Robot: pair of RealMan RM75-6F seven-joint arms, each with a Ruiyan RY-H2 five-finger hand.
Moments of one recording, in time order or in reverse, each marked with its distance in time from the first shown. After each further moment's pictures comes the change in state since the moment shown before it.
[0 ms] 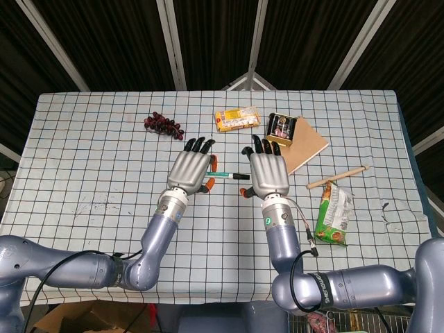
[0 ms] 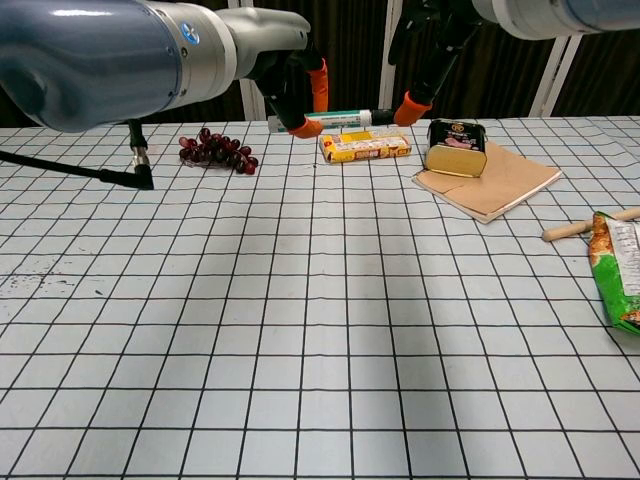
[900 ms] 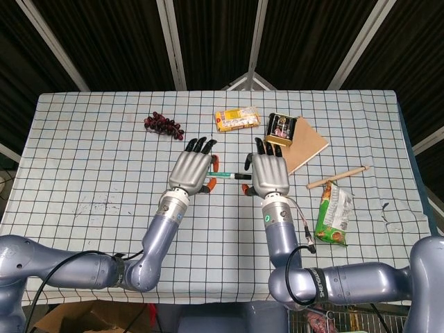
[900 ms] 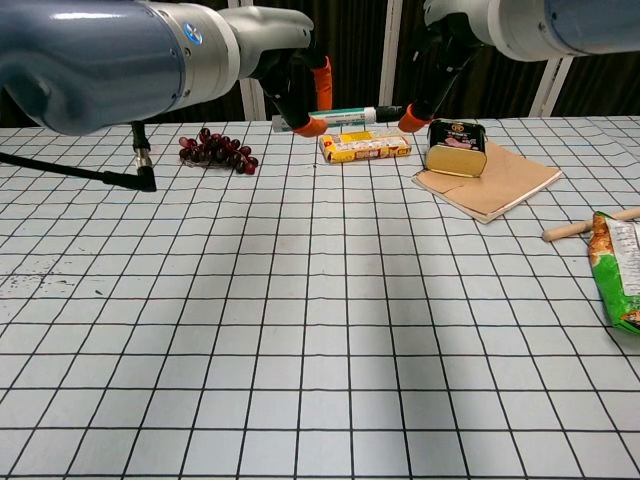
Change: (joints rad) left arm -0.003 -0.005 0.005 0.005 0.013 0.003 -0.031; right arm 0.012 -0.011 -0.021 0.053 0.043 -0.027 0.012
